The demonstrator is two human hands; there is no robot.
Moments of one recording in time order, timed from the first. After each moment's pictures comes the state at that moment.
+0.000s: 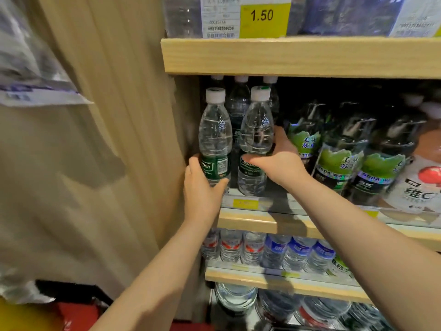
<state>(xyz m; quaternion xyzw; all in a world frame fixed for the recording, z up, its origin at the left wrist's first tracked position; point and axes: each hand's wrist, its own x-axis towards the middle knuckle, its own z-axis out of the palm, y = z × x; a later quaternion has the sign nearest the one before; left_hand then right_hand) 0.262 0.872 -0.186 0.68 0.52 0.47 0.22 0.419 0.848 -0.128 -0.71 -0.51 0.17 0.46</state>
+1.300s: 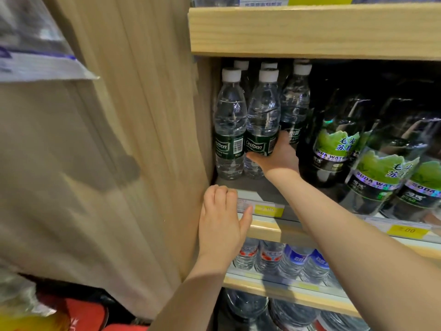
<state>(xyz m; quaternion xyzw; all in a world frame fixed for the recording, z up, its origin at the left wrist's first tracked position) 0.251 0.862 -0.255 0.80 0.49 0.34 -0.07 0.390 0.907 -0.157 -0.77 -0.47 0.14 0.42</state>
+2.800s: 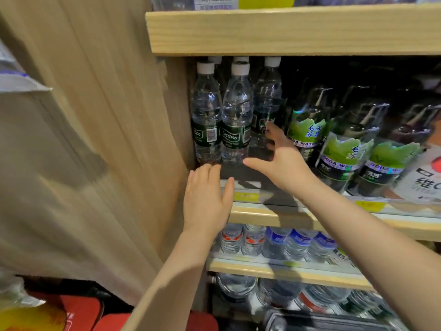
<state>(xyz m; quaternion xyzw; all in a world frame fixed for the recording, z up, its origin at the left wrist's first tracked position) 0.256 0.857 -0.199 0.80 0.50 0.32 0.05 0.416 0.841 -0.142 -0.69 -0.56 0.20 0.41</state>
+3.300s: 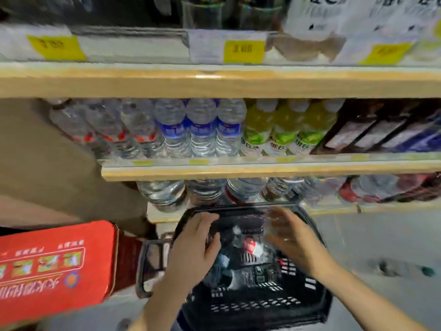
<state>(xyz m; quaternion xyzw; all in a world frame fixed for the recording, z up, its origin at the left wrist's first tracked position) 0.359 0.614 -0.431 0.86 0.40 0.11 0.30 0.568 0.512 -0.399 -0.76 -0.44 0.41 0.24</state>
